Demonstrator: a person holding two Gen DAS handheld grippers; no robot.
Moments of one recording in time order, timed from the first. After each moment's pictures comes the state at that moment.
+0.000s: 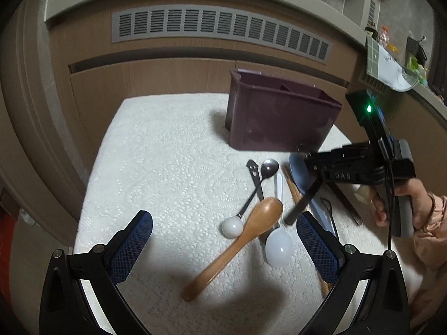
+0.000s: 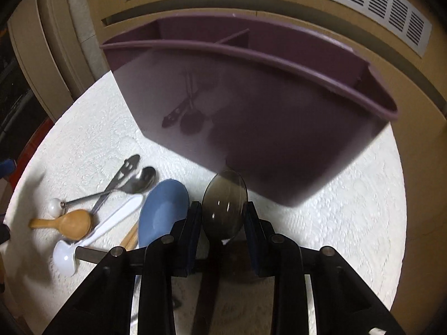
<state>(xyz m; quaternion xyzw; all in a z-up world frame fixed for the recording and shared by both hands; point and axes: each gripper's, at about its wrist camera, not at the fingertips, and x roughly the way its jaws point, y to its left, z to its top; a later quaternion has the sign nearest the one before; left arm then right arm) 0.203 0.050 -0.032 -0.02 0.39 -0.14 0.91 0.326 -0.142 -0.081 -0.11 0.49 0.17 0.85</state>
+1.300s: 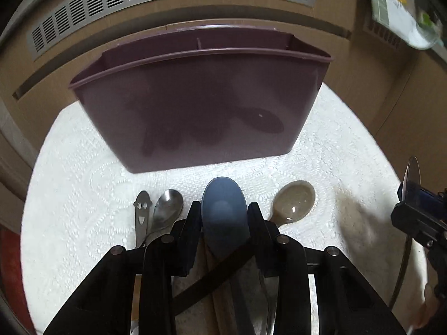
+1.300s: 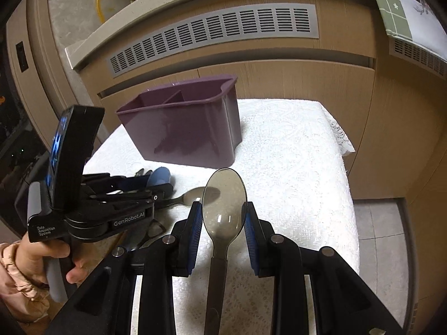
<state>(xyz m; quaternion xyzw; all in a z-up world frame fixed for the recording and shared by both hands) 0.295 -0.102 -0.063 0.04 0.45 -0.12 0.88 0.220 -0.252 -0.030 0.04 0.39 0.14 0.91</state>
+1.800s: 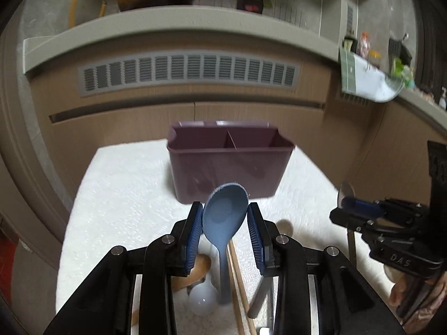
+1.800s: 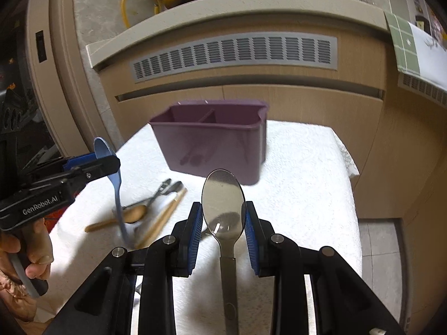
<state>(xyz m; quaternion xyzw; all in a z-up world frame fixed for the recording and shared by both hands) 0.208 -0.022 0.030 0.00 0.31 -0.15 0.94 0.198 -0.216 0.004 0.00 0.35 0.15 0.92</state>
